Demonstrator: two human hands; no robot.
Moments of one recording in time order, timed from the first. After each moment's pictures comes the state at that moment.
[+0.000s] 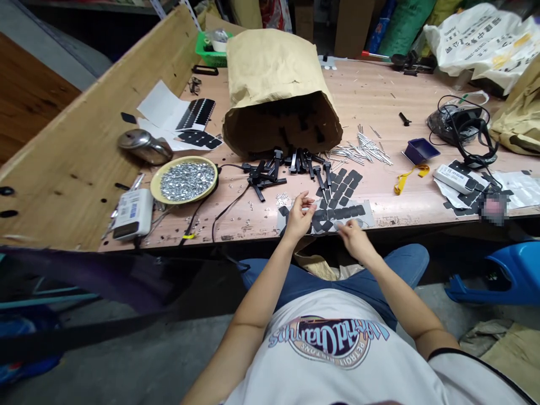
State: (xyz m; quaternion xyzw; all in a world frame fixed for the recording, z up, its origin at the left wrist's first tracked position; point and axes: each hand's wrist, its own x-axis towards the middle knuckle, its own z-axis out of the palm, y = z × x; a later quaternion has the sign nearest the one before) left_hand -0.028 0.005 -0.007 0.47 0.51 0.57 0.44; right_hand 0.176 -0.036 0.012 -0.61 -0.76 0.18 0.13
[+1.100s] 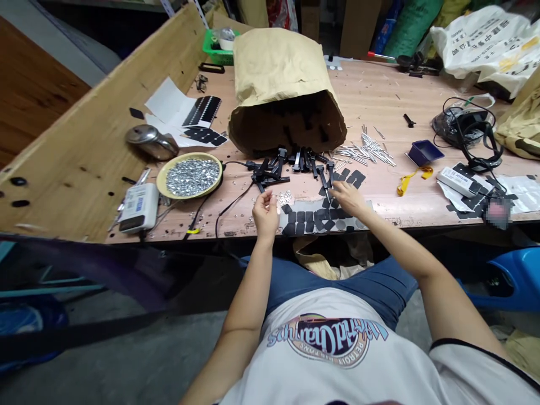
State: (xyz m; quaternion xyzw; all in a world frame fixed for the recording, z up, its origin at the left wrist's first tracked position) left_hand -0.098 0.005 -0.012 0.36 0.63 0.63 0.28; right_hand 0.144 0.065 0.049 -0.40 -0.91 0.03 0.04
